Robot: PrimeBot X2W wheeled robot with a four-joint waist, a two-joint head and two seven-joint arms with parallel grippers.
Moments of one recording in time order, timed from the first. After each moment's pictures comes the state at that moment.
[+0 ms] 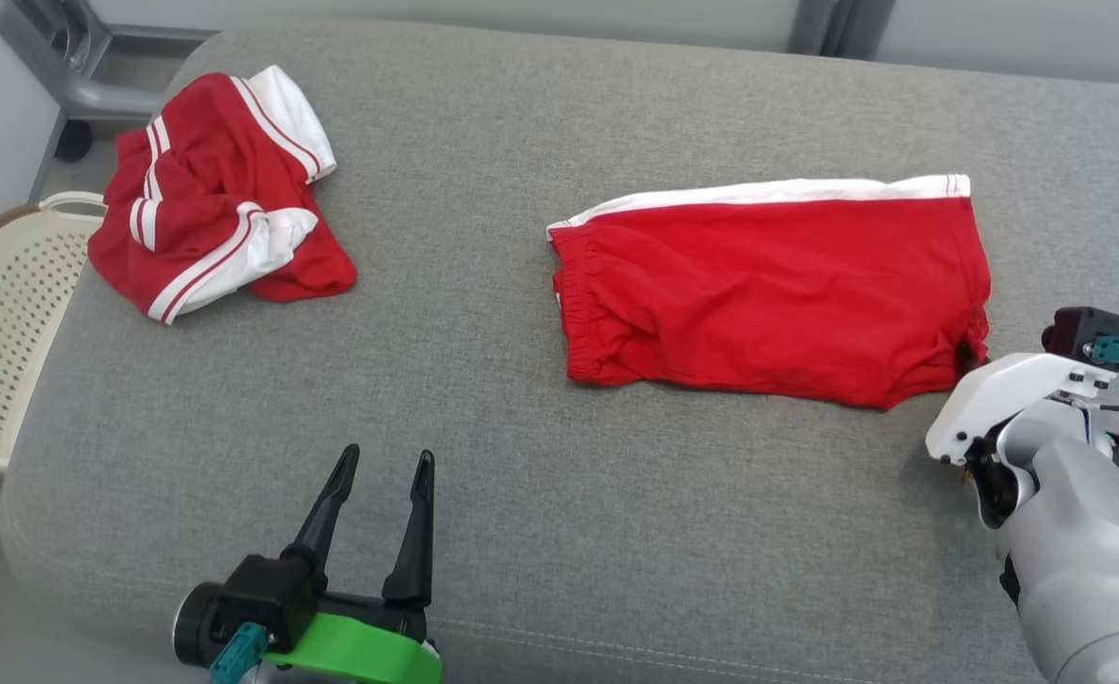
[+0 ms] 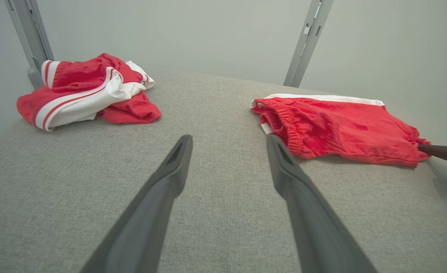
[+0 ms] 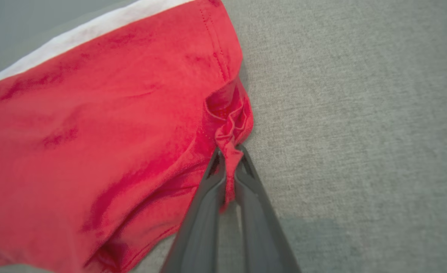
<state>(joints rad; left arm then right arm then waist) -0.01 0.06 -0.25 0.12 -0.26 -0.09 -0.26 -0.73 -0.16 -0.26 1.16 0.17 0.13 -0.09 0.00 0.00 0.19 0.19</state>
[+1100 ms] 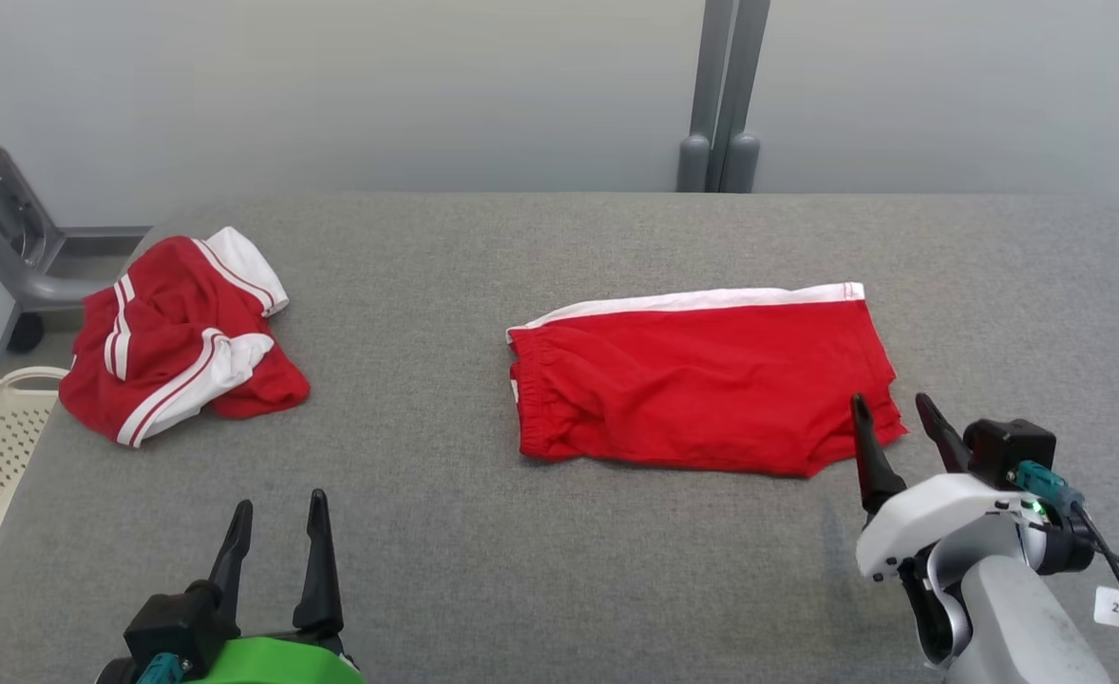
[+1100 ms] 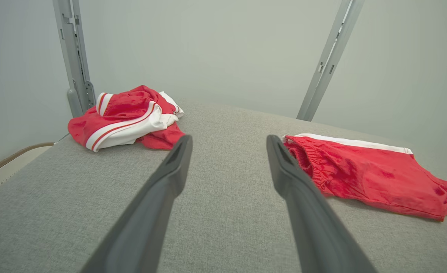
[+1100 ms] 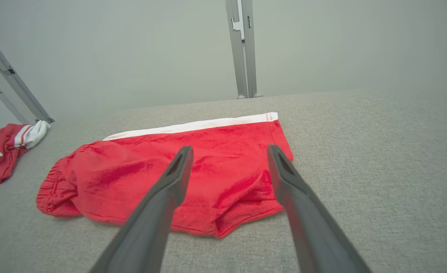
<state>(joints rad) 0.05 0.10 -0.14 0.17 -0.35 0.00 -0.25 -0.31 -0.06 -0.03 0.61 0.19 0.13 -0.22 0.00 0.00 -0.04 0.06</state>
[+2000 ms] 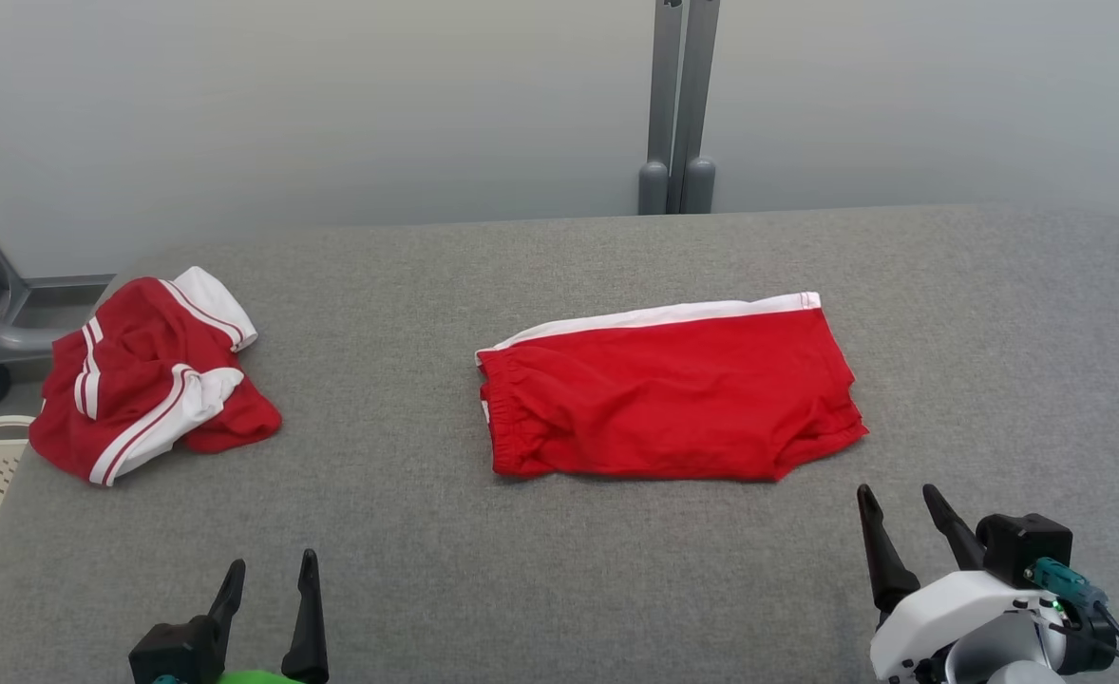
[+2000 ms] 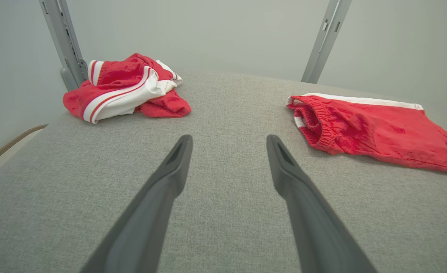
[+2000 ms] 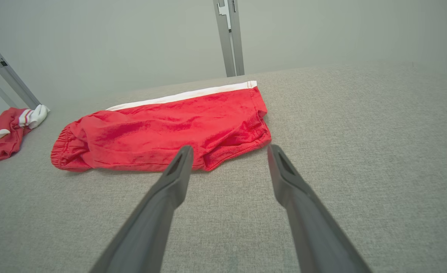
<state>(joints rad) 0.08 0.15 -0.15 0.25 -0.36 0.02 -0.20 -0.03 -0.05 -0.02 0.32 0.20 0.13 -0.12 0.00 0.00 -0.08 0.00</state>
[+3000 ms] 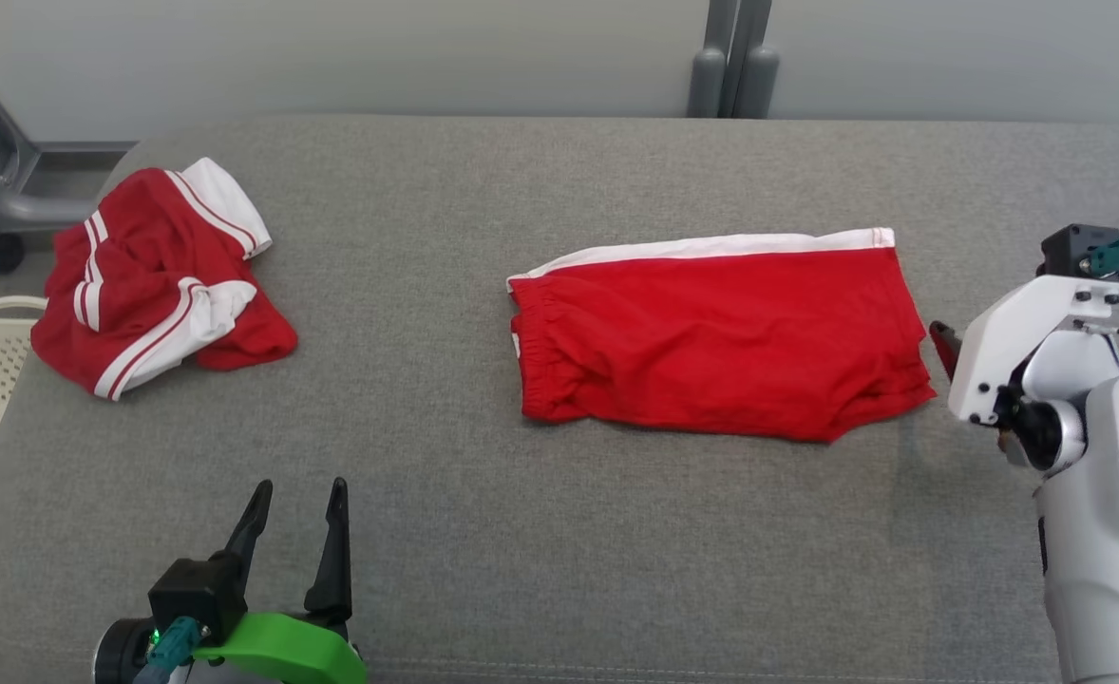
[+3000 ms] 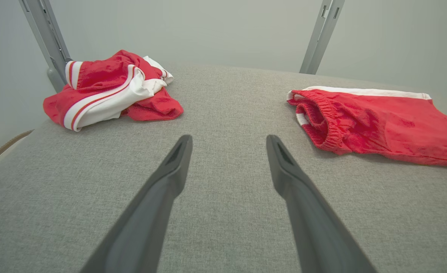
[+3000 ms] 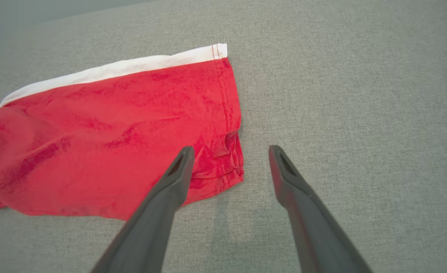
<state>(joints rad) 0.01 0.17 -0.20 0.19 -0.34 0.01 -0.19 -0.52 -0.10 -0.24 0.47 0.09 0.13 0.61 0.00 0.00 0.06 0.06</state>
